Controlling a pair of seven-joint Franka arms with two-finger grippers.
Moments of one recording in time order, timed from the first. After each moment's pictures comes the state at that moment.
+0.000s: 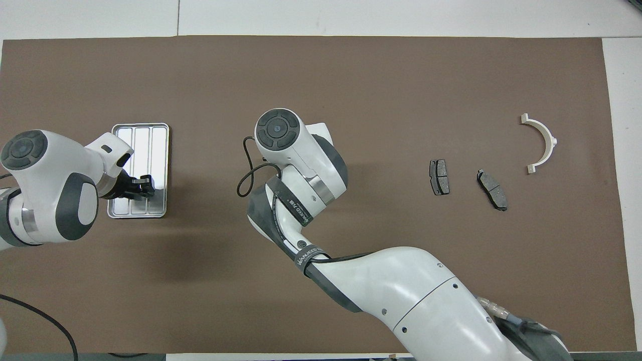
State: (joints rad) left arm 0.01 0.18 -0.02 -2.18 0.00 2.27 -0.10; right arm 0.66 0.82 -0.02 -1.20 0.00 2.01 1.14
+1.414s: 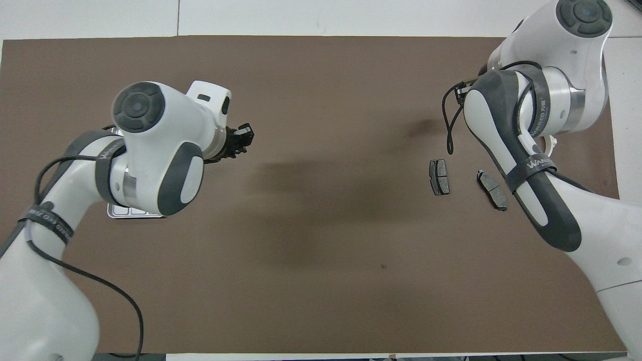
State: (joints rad) left arm -0.49 0.41 -0.03 -1.71 -0.03 2.18 -0.89; right arm 0.11 0.55 -0.03 -1.48 0.00 2.08 -0.09
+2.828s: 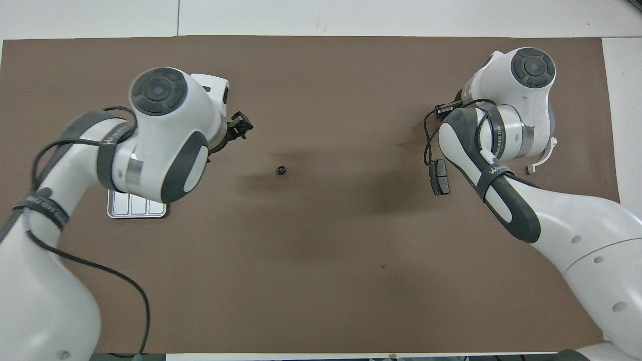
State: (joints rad) left arm -0.35 0.19 0.09 -1.74 0.01 1.91 -0.75; right arm 0.19 0.52 -0.02 -1.55 0.00 2.10 0.07
